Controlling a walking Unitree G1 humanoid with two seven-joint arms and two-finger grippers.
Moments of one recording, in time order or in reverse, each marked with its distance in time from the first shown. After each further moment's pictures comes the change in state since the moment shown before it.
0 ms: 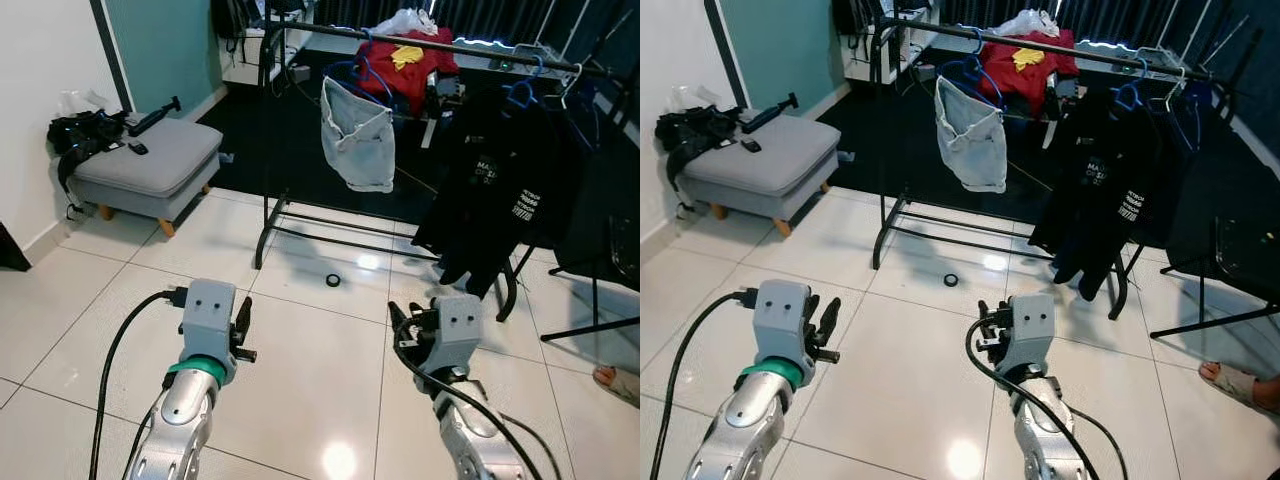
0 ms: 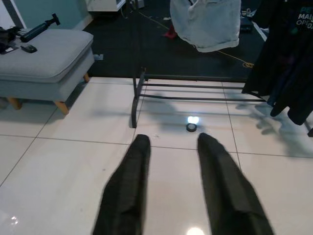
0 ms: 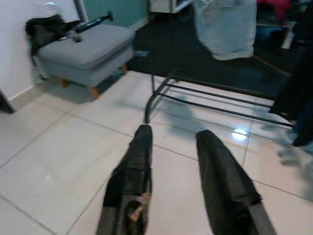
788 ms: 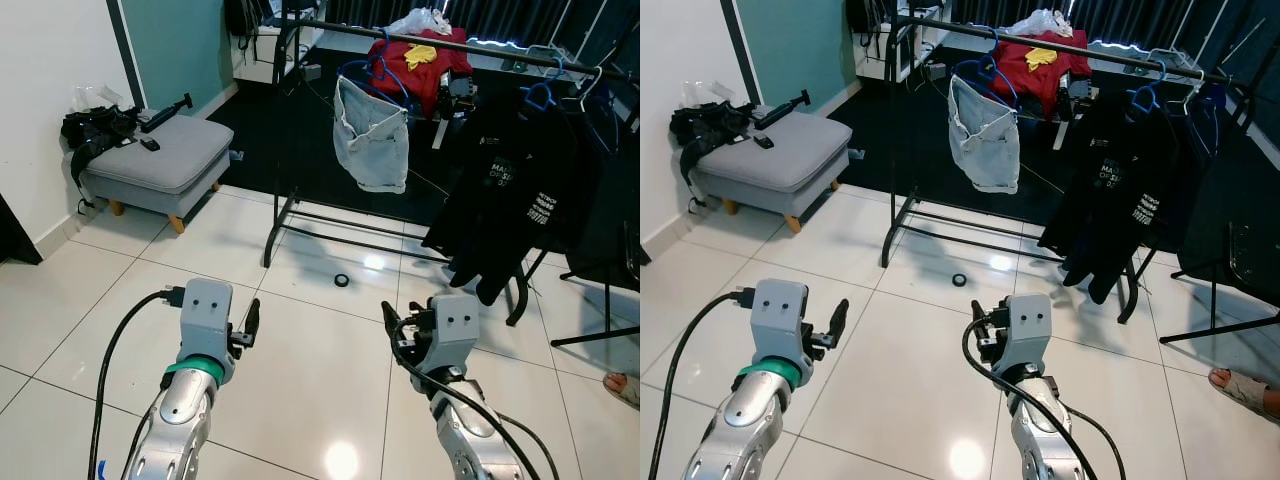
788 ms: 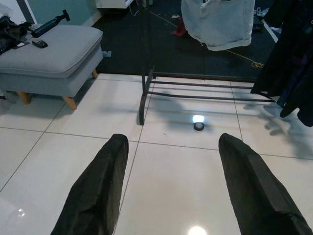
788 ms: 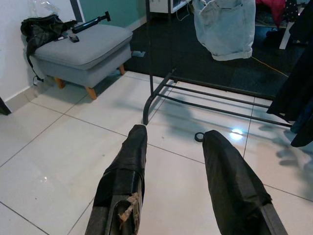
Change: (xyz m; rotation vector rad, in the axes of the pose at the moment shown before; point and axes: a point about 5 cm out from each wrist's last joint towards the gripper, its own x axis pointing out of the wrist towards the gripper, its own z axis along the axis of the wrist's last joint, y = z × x) left arm 0.000 0.002 0.000 -0.001 0.005 0.019; right arm 0.000 -0.003 0.001 0.000 -0.006 -0.018
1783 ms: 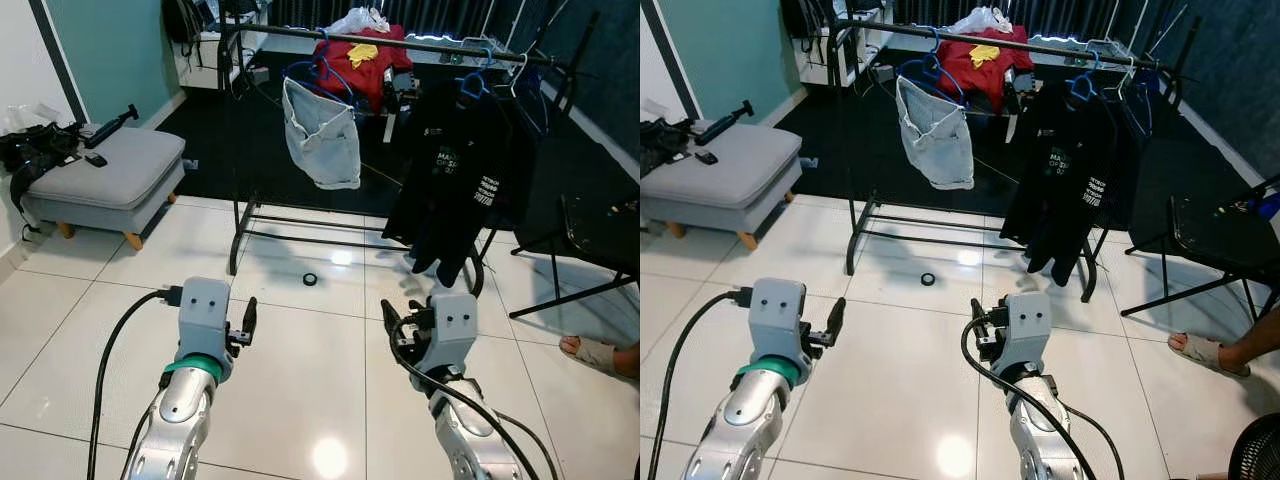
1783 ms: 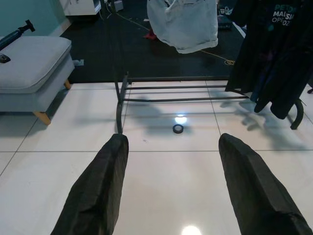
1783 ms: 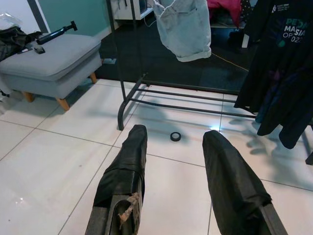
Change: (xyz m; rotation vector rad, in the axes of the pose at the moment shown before) left arm 0.001 0.001 0.001 -0.001 -0.001 0.015; right arm 0.001 0.001 0.001 -0.002 -0.010 -0.001
